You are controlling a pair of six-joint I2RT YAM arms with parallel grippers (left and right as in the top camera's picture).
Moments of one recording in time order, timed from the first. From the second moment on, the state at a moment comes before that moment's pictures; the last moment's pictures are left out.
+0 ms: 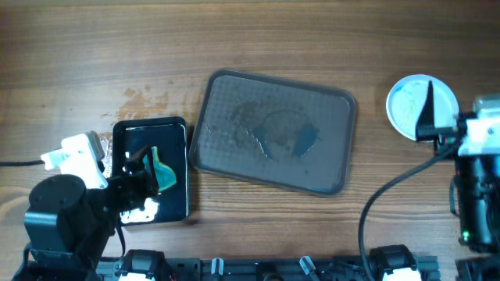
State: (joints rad) left arm -0.11 0.65 1.19 -1.14 -0.06 -0.38; right arm 0.12 0.65 1.19 -0.48 0.20 -0.45
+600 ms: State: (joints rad) left arm -0.11 0.65 1.19 -1.13 -0.07 -0.38; right arm 0.12 0.81 1.18 -1.01 0.19 -0.44
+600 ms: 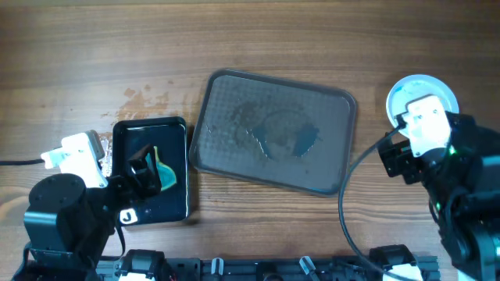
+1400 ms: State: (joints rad) left arm -0.11 0.65 1.19 -1.13 -0.07 -0.38; right arm 0.12 0.93 1.18 -0.98 0.18 -0.44
